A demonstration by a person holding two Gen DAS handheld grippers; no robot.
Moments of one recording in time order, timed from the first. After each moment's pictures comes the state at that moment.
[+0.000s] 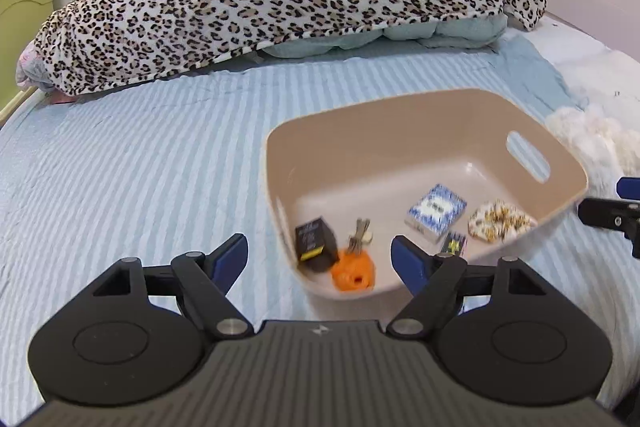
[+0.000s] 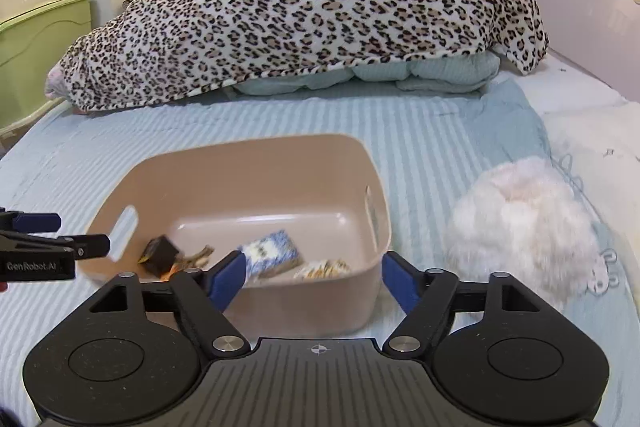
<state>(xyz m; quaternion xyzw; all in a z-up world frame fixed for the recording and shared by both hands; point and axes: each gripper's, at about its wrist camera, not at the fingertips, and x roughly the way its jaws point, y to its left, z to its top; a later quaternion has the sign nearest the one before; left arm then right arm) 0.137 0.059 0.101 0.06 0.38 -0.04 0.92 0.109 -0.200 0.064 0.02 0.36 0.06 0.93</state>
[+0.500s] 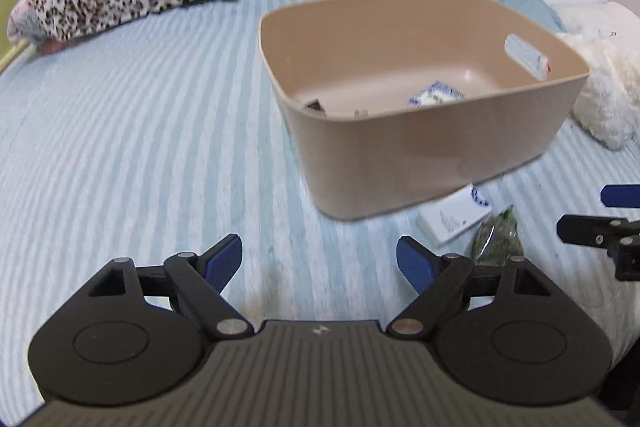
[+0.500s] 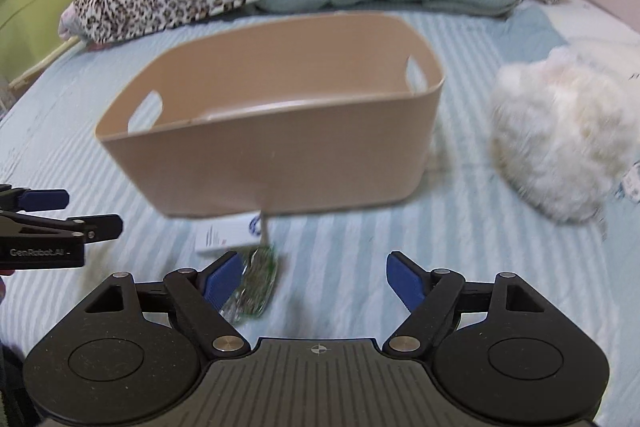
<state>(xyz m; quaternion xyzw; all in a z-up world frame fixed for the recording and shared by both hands) 0.099 0.071 0.033 0.06 0.44 -0.05 0.89 0.072 -0.169 -0.003 0.03 0.45 0.08 0.89</state>
